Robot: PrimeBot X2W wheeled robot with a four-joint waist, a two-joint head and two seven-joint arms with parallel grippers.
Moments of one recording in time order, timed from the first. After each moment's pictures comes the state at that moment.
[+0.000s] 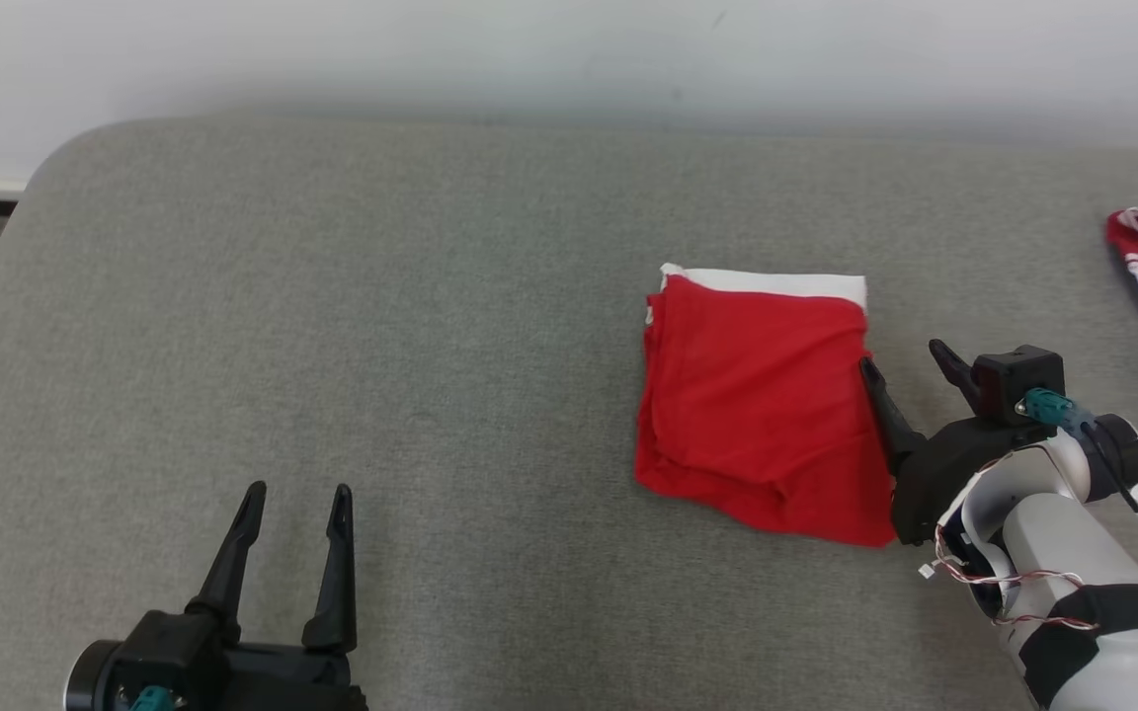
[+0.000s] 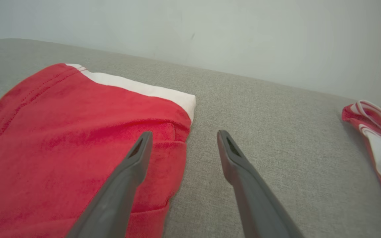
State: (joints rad) left arm -0.06 0.05 -0.04 0.07 -0.13 -0.09 -0.26; right arm -0.62 -0.27 0.28 0.79 0.27 0.13 -0.10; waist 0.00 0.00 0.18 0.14
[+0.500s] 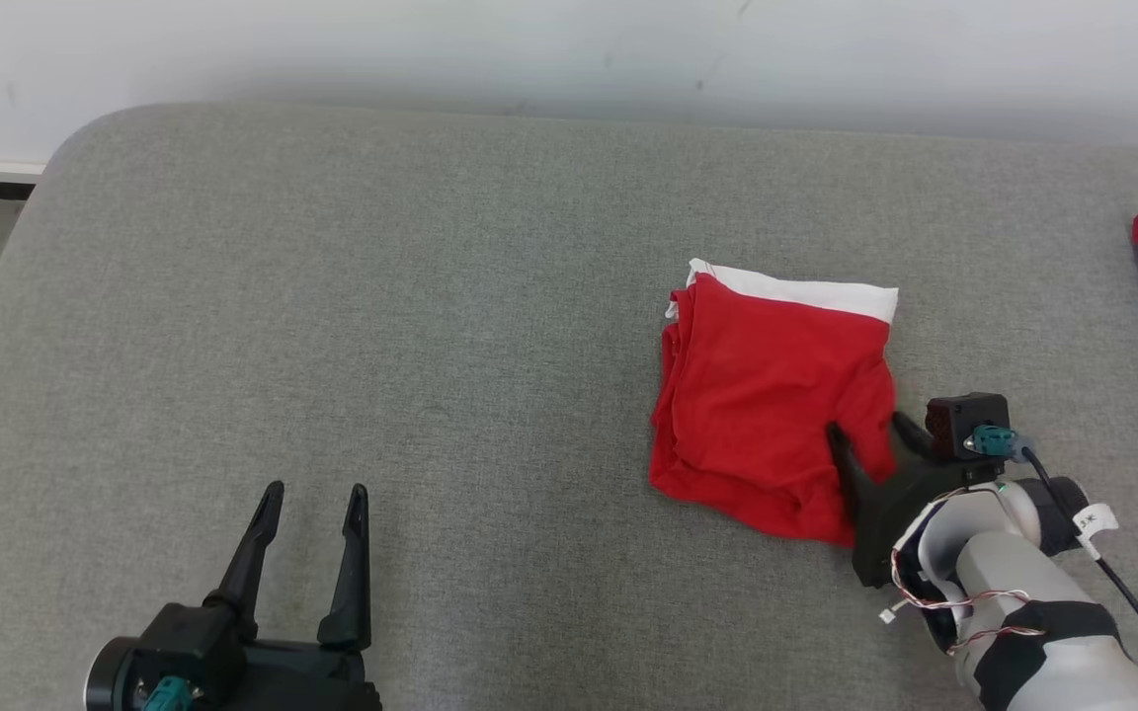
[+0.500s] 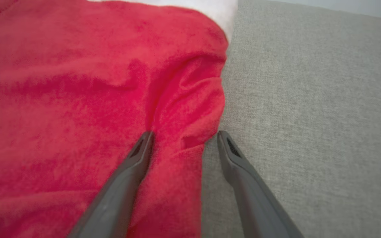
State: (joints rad) left arm -0.08 0.05 -0.07 0.11 -0.15 -0.08 -0.26; right arm -0.68 -0.19 0.36 1.06 0.36 0.13 -0.11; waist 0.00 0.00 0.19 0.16
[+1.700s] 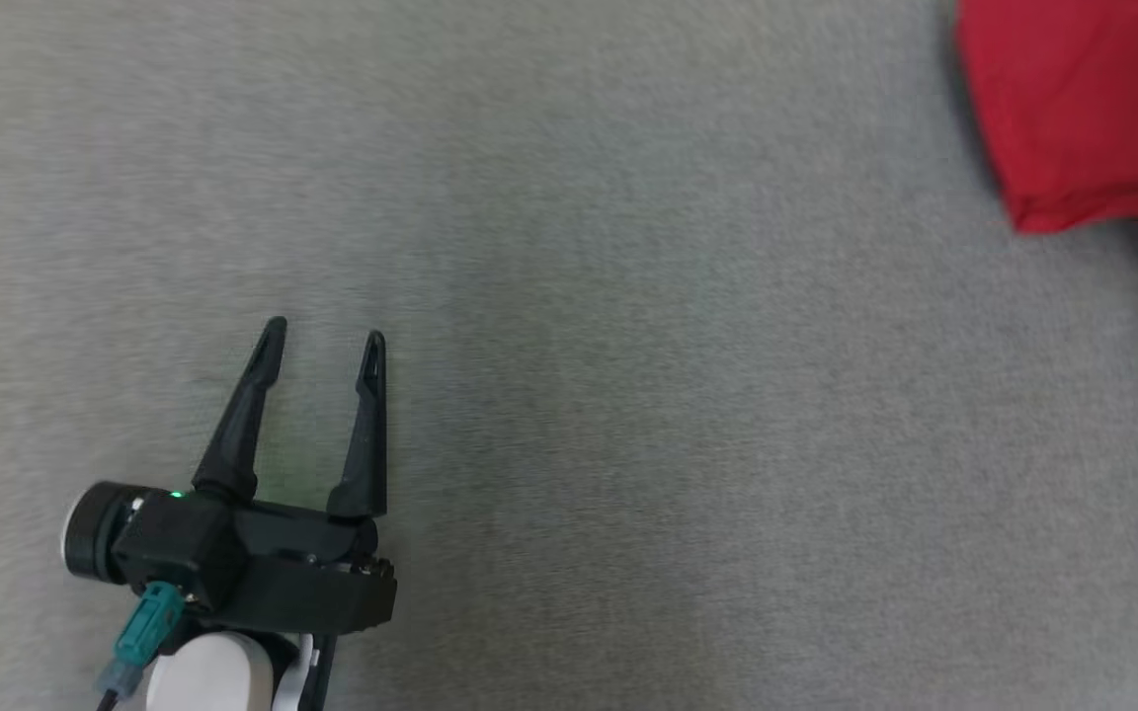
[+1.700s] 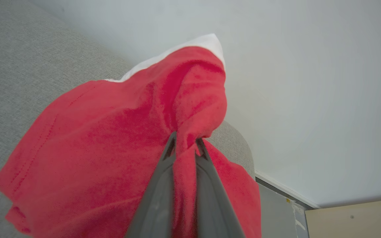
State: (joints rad) left arm -0.26 0.05 -0.11 0.00 -0.11 -0.08 -0.26; right arm -1.11 -0.87 0.80 0.66 0.53 0.13 -0.05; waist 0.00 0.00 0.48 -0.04
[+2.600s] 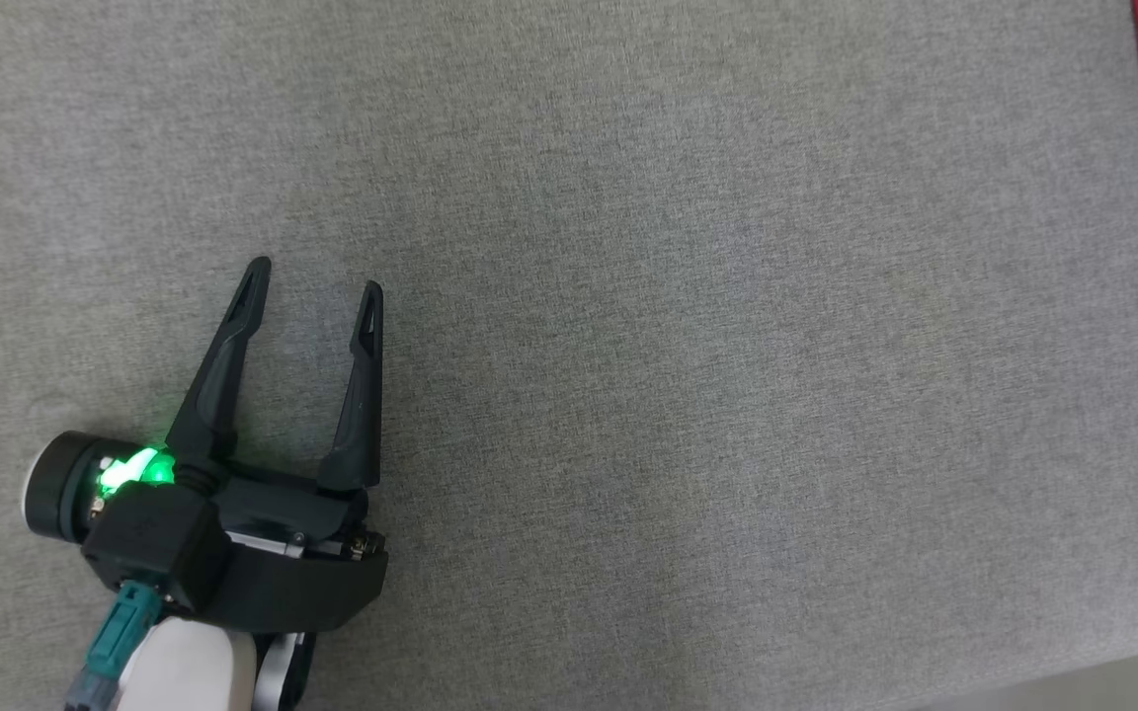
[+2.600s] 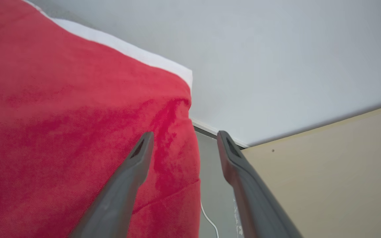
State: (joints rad) left arm -0.30 0.09 -0.14 -0.10 -0.06 -0.08 -0.27; right arm -1.30 -0.92 0.77 0.98 0.47 0.13 -0.13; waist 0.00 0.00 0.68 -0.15
